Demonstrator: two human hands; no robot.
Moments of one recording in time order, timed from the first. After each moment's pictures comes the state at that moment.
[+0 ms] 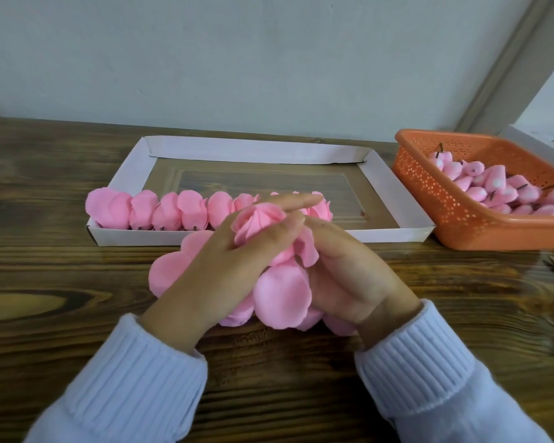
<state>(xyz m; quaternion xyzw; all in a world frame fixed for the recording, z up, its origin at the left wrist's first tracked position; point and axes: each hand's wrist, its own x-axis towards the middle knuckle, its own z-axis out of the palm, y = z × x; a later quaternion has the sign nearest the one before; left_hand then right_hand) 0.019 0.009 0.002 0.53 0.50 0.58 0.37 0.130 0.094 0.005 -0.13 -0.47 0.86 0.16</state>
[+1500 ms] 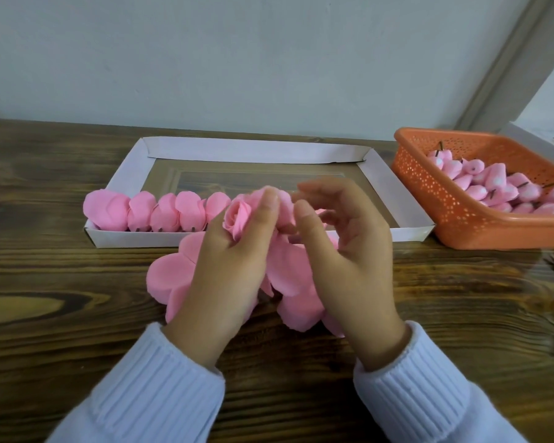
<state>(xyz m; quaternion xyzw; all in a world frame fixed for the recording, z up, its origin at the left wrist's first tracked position) 0.037 0.023 -0.009 0.37 0.53 0.72 0.27 0.133 0.081 0.003 -0.21 -0.73 0.38 0.54</state>
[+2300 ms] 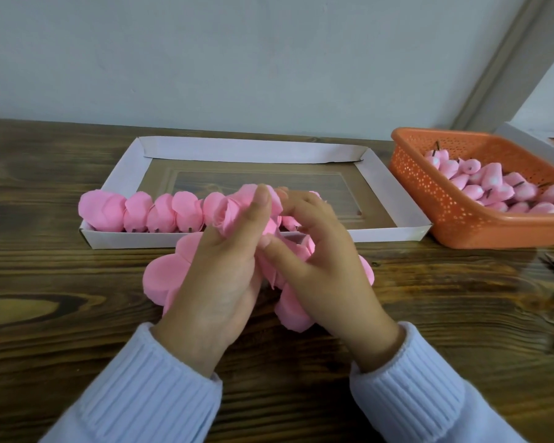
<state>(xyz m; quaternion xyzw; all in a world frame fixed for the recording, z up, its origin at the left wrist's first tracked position) 0.037 0.023 -0.002 0.32 0.32 0.76 0.47 0.128 0.080 -0.001 -0.19 -0.81 0.38 0.41</state>
